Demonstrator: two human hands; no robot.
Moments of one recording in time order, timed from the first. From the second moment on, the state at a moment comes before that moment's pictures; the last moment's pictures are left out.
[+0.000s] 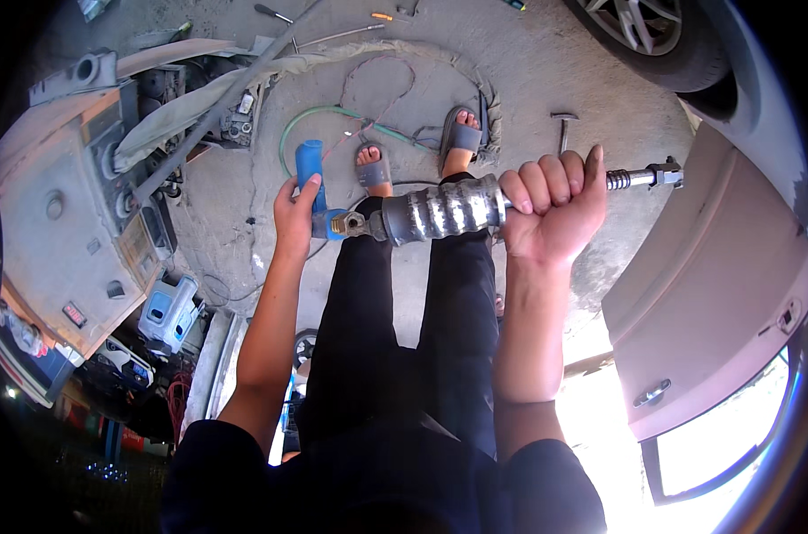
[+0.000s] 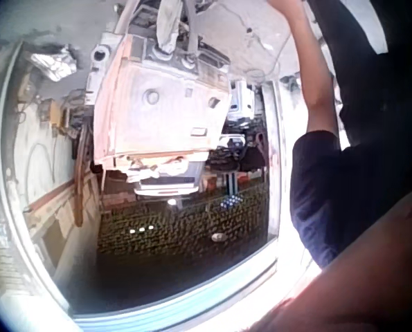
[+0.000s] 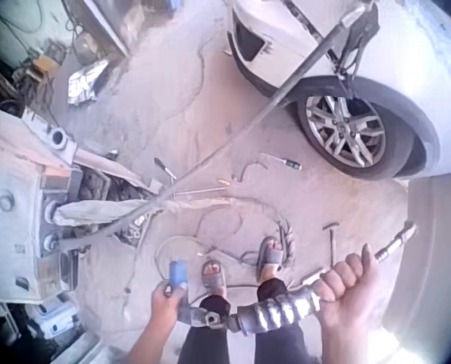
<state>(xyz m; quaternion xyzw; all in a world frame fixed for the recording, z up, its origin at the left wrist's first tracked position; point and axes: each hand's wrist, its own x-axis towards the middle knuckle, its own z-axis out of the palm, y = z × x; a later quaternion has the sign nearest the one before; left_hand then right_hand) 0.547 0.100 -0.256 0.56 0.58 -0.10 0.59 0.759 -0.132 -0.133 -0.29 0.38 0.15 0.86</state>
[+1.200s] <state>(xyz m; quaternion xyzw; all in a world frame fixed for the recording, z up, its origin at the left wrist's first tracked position) 0.750 0.065 -0.064 0.74 0.43 -0.22 0.46 0.949 -0.190 -0.015 -0.23 0.34 0.21 0.89</state>
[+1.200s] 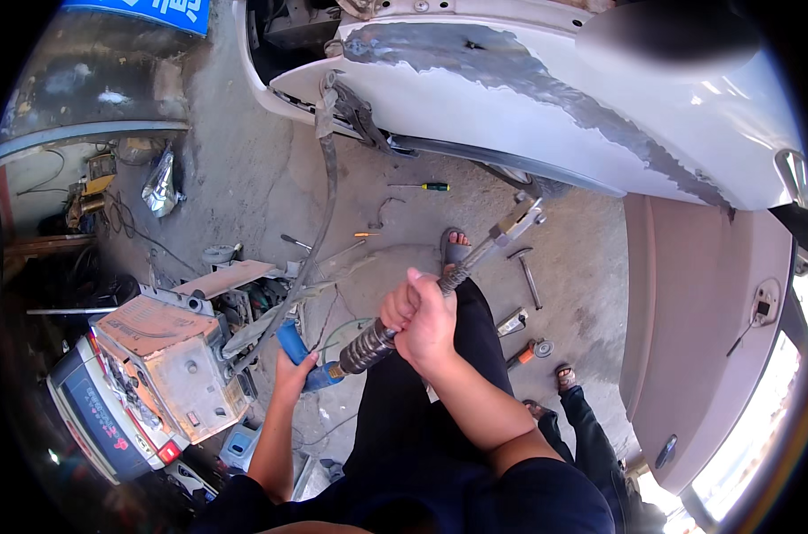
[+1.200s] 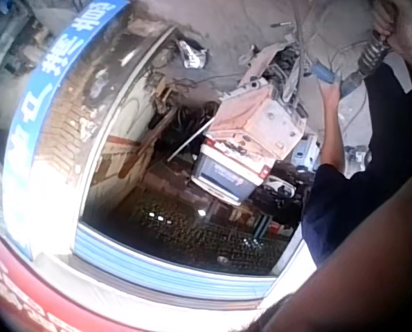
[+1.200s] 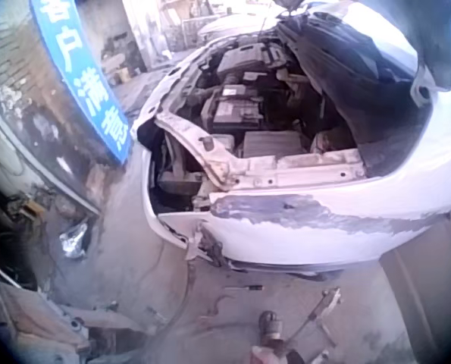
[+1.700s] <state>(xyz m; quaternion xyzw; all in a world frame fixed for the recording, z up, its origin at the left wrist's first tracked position) 0.831 0.060 -0.075 0.67 0.43 -0.40 0.44 1.021 -0.178 -0.057 -0.35 -0.02 0.16 0.92</state>
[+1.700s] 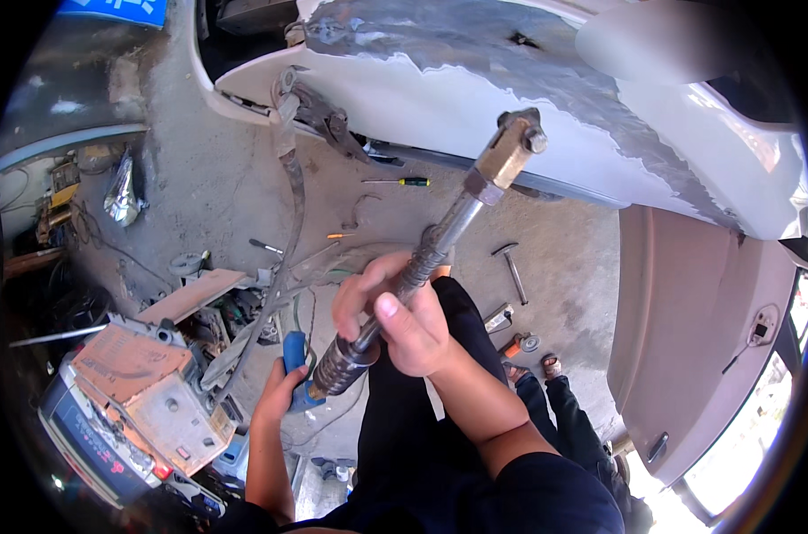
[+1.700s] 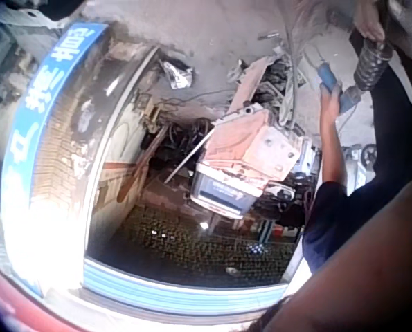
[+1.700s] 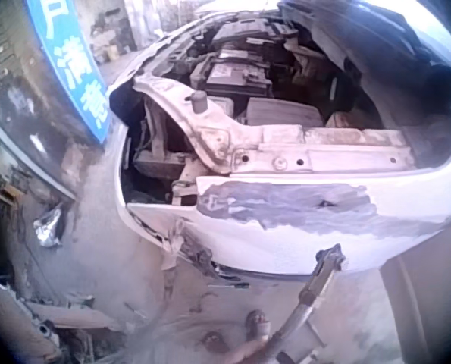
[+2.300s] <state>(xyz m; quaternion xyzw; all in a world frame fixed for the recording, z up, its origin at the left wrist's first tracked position) 0.801 0.046 -0.089 0.46 0.46 -0.43 0.63 1.046 -0.147 -0.036 -0.26 0.10 0.29 0.92</state>
